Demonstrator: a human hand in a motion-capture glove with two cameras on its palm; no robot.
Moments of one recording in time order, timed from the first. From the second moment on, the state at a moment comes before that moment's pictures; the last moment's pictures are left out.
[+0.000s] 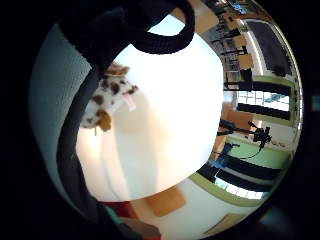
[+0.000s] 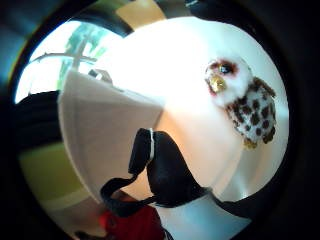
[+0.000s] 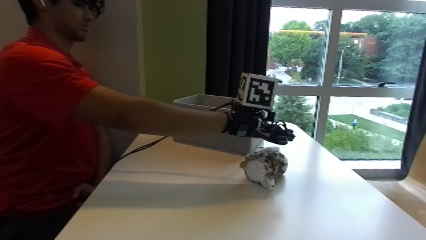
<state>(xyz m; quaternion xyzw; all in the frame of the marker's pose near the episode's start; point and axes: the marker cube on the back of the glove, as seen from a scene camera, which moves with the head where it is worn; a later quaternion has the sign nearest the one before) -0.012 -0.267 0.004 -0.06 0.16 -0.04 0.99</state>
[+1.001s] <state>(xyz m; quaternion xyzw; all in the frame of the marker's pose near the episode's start) 0.028 -0.301 0.062 -0.04 0.16 0.02 0.99</state>
